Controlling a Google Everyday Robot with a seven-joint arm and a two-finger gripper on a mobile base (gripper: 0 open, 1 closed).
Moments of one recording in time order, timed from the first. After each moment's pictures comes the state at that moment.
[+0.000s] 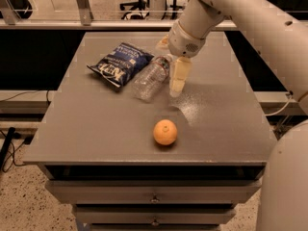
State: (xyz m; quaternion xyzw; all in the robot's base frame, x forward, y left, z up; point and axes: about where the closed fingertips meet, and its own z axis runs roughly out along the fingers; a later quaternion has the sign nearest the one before) arm 0.638 -0.056 0.867 -0.75 0.62 0.10 0.20
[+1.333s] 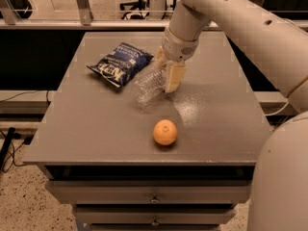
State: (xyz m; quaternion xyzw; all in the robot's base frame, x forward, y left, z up) arm 0.639 -0.054 0.853 -0.81 0.57 0.04 0.15
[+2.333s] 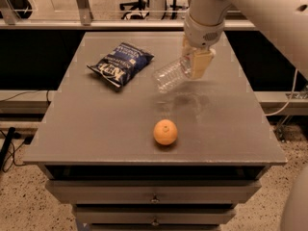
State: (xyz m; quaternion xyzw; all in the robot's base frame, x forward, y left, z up) arm 0.630 -0.133 0.900 -0.77 0.63 -0.07 0.11
